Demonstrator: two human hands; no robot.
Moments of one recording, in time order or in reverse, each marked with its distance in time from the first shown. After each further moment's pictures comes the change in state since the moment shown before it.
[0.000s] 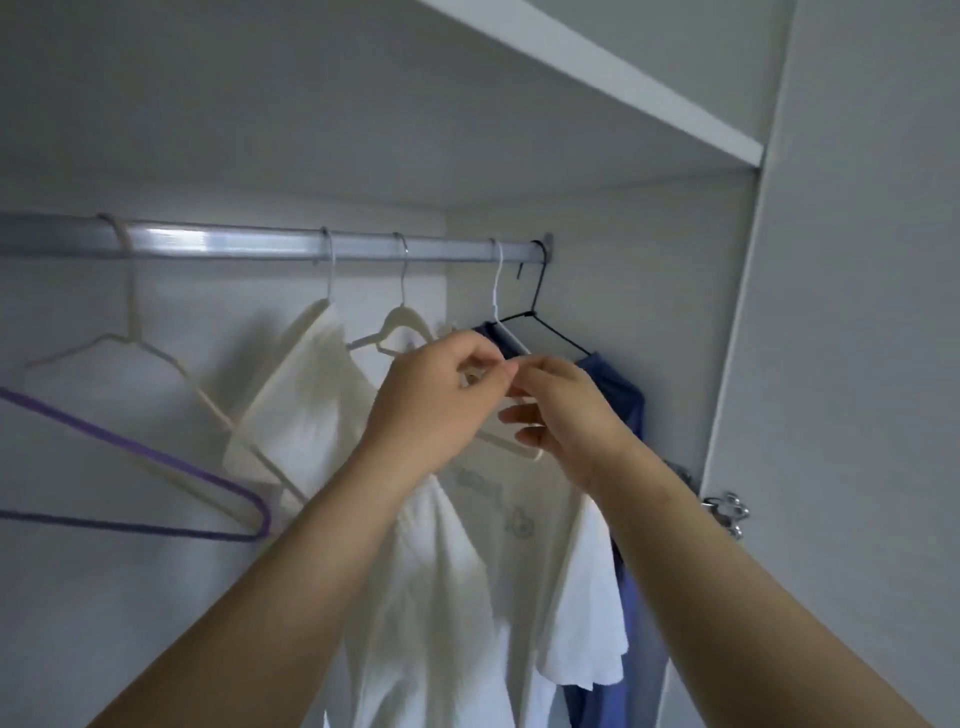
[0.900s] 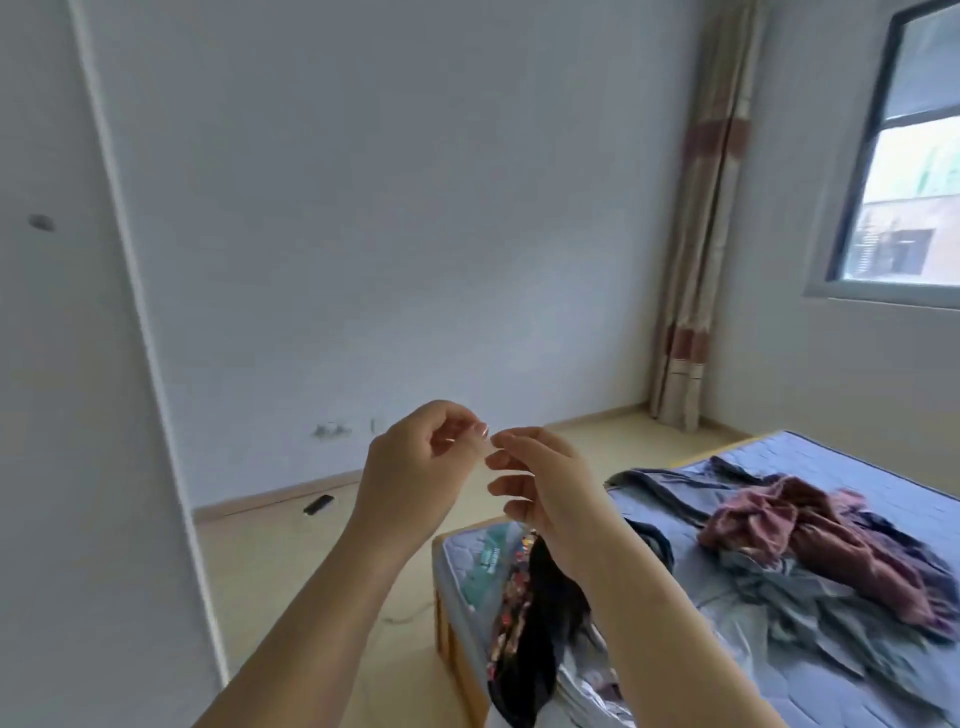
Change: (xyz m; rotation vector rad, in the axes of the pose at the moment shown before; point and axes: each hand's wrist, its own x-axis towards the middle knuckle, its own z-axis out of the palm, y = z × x) left_hand -0.178 0.446 0.404 -0.981 -0.857 0.368; right_hand -0.446 -0.036 -0.451 -0.018 1.354 0.089
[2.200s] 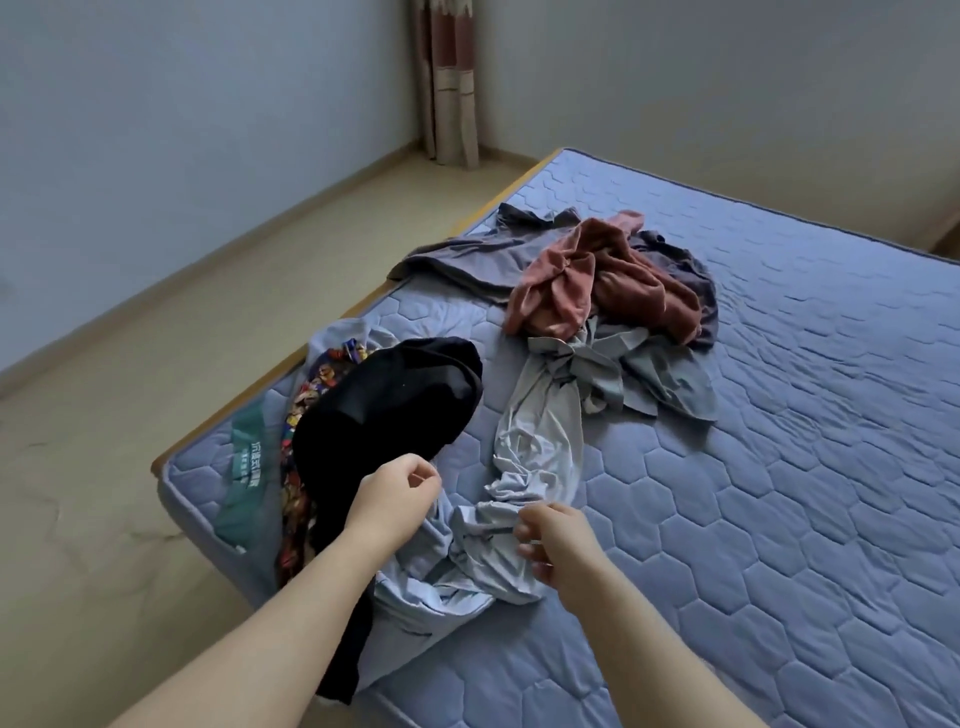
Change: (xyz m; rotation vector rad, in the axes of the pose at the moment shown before) left_hand 0.075 -0.260 0.449 0.188 -0.945 -0.506; right_hand 0.148 0.247 -0.351 0.147 0.806 0.764
